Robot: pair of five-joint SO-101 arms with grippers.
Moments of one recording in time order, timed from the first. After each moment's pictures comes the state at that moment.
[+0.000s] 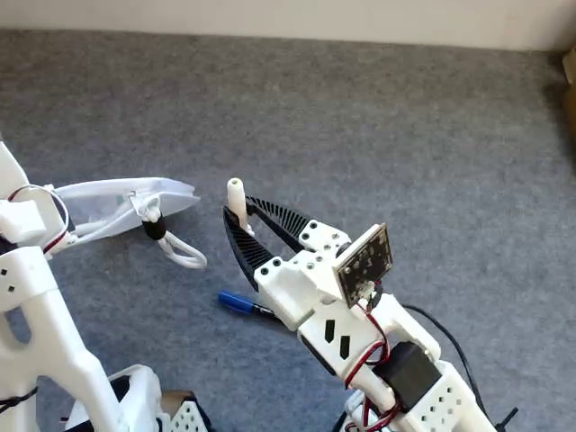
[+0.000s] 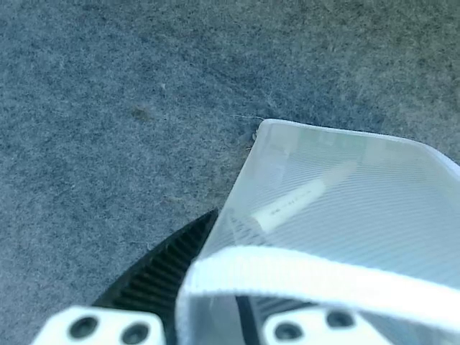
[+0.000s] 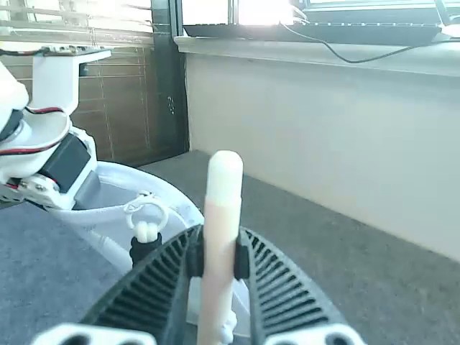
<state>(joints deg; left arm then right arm) -33.3 -27.3 18.7 86.2 5.8 -45.0 -79.8 61.7 23.0 1.2</state>
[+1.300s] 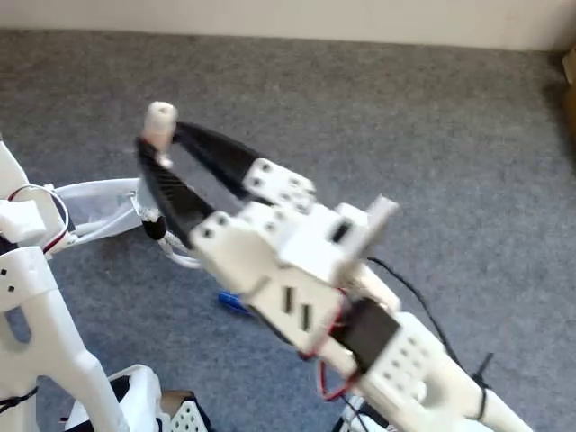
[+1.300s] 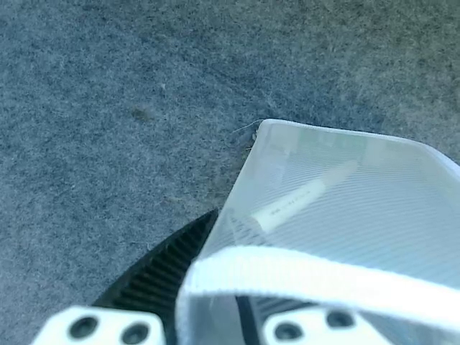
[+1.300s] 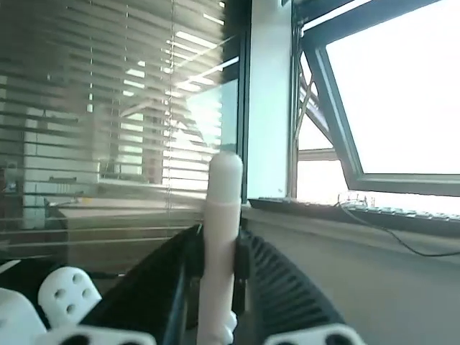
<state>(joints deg) -33.3 -27.3 18.7 86.2 5.8 -54.7 -48.5 34.9 -3.9 1.2</state>
